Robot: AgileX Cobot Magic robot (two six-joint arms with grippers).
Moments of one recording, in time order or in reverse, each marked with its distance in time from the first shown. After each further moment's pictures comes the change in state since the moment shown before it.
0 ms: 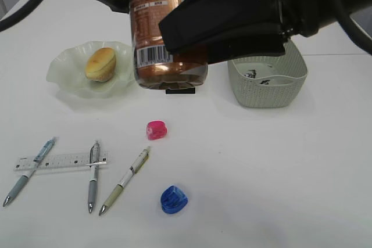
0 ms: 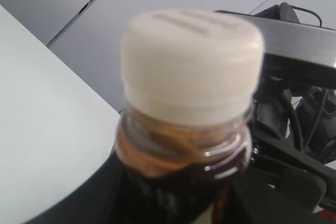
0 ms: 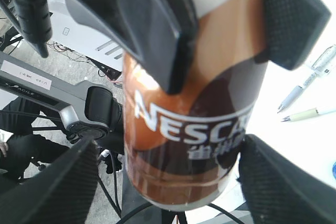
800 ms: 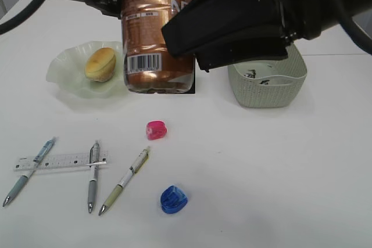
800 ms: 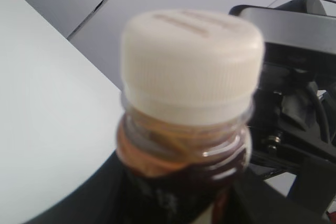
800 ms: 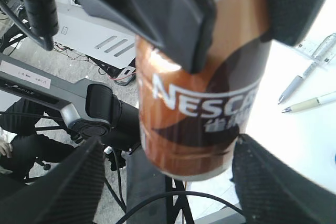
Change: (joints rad) left arm 0.023 0.000 0.000 0.055 -0.006 -0.013; right arm 0.000 0.000 0.000 -0.019 0.009 0.041
